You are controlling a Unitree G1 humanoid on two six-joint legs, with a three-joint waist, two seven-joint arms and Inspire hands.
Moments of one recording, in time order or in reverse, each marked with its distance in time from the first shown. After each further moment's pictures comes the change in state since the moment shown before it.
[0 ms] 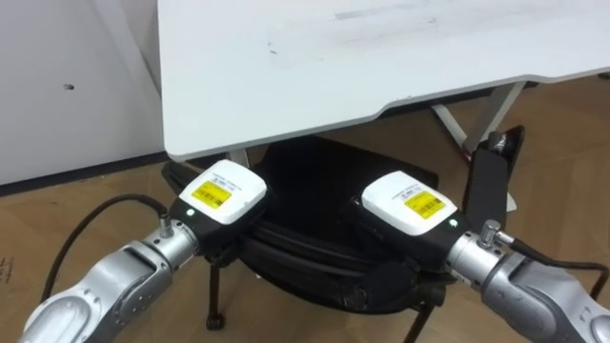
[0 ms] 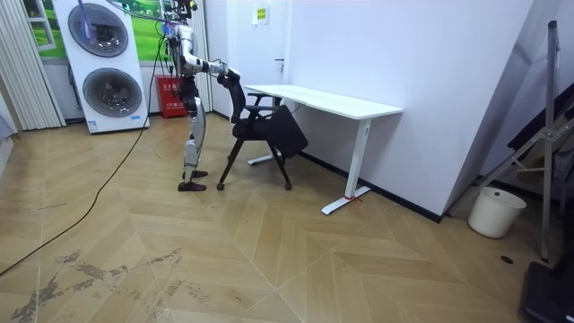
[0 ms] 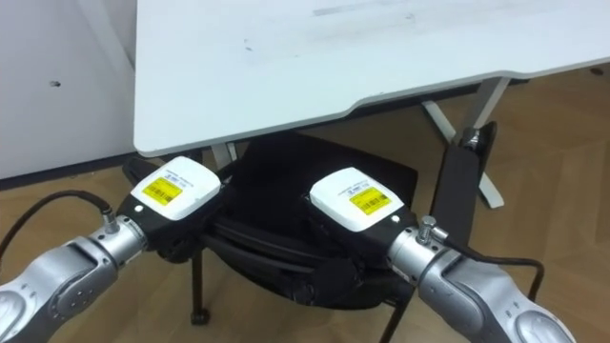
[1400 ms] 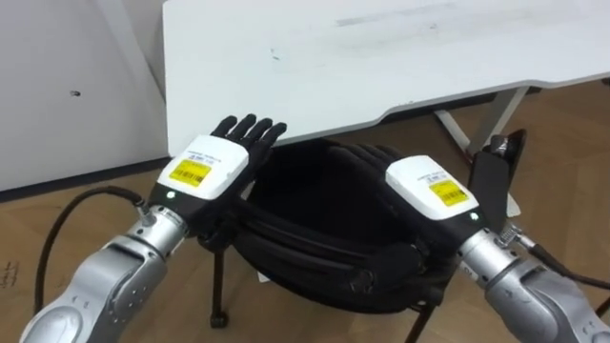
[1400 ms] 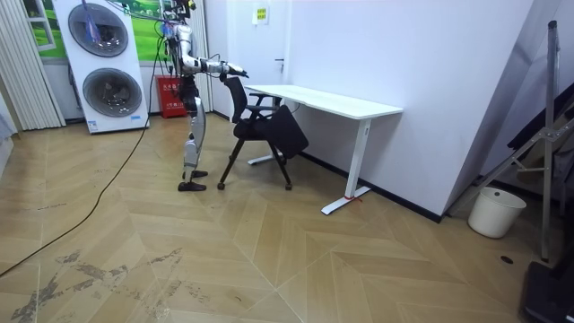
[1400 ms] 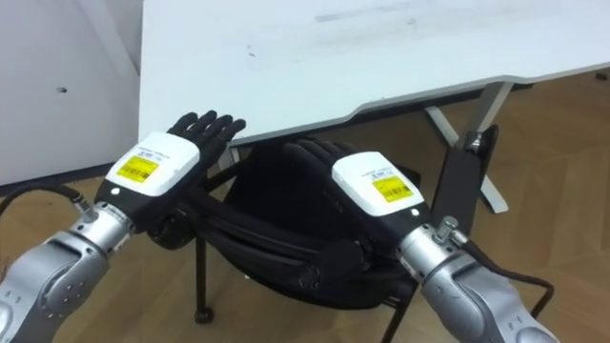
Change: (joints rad) left arm 0.093 -0.134 0.209 -0.154 -0.033 0.045 -0.038; right arm 0.077 0.120 -0.115 0.006 0.014 0.025 -0.129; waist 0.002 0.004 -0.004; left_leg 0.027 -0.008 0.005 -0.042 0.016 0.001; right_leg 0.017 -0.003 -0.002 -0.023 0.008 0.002
